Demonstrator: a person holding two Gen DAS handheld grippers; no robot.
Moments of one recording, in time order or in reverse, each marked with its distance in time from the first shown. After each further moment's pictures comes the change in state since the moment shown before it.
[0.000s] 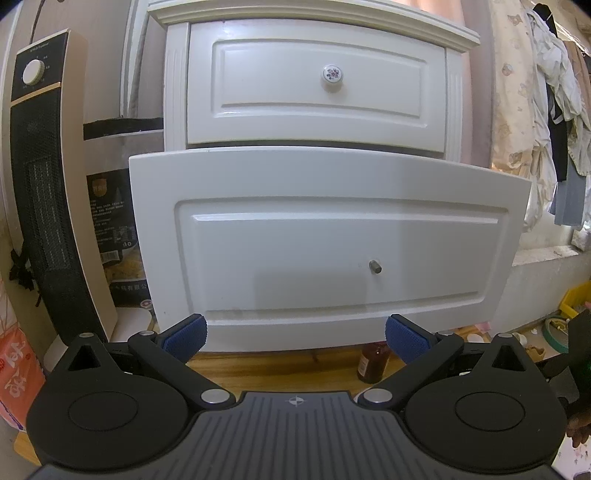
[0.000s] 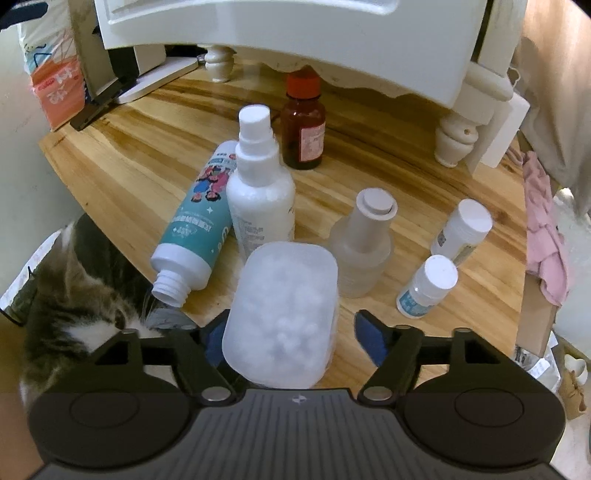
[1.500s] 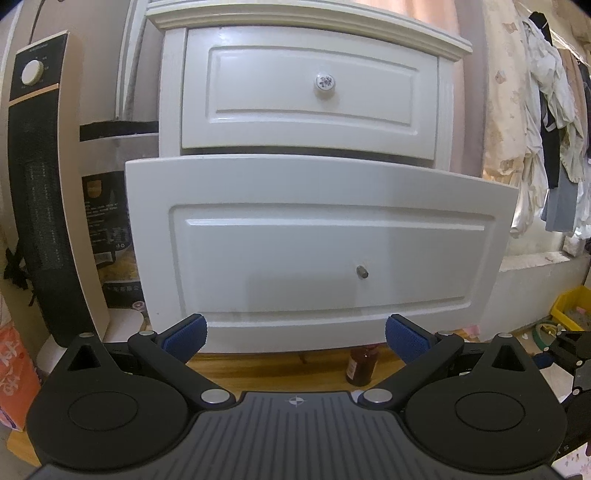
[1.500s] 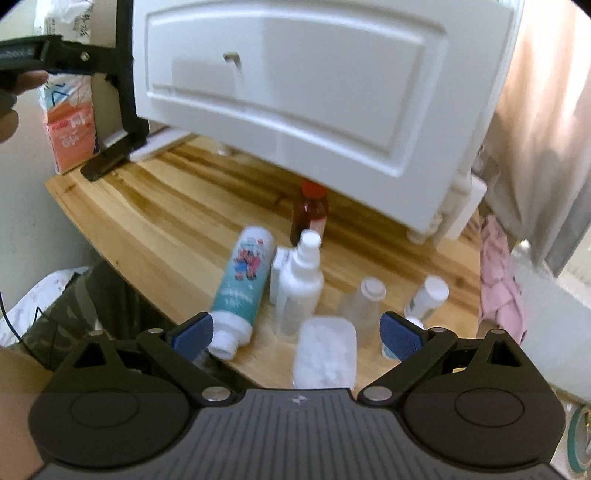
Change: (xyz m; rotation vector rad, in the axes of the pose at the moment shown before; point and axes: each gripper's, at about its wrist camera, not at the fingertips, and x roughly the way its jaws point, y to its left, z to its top) left arm -0.009 -0.002 0.001 -0.014 -0.018 -0.026; right arm -0.075 0.060 0.014 -0.026 -0.209 -0.121
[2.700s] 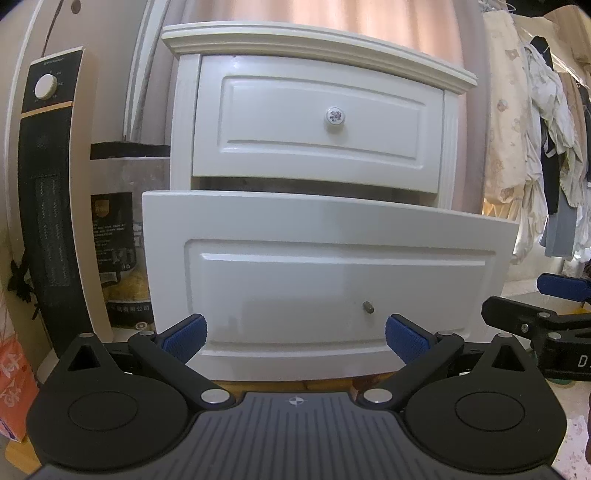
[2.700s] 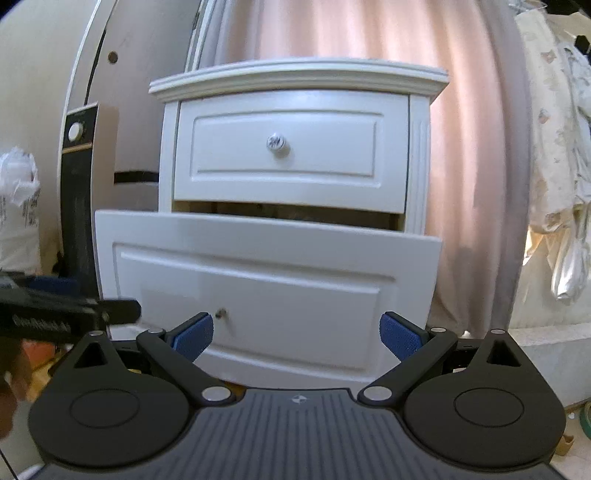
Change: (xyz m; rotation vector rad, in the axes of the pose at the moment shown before) left arm -0.008 0.008 0.011 -0.027 -0.087 -0.003; right arm -0.061 0.045 0.069 0.259 -0.539 -0.266
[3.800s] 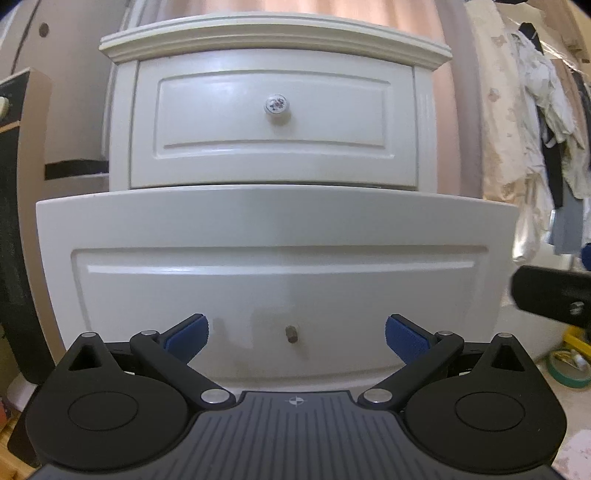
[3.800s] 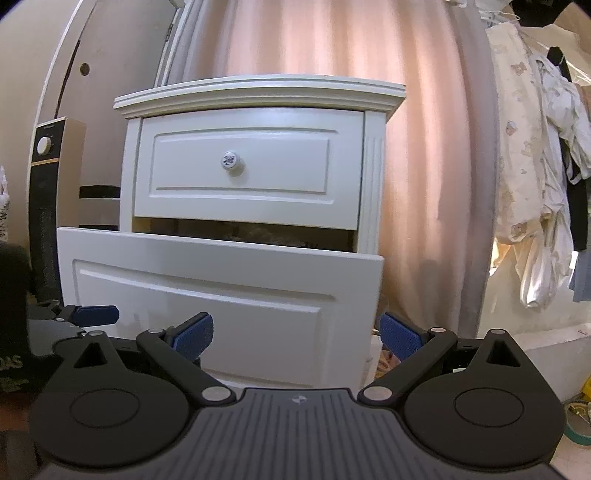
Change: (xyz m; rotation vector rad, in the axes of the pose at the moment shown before) left arm 0.066 -0.077 -0.013 0.046 -0.077 0.059; right arm -0.009 -0.029 0.003 -0.003 -0.051 -0.105
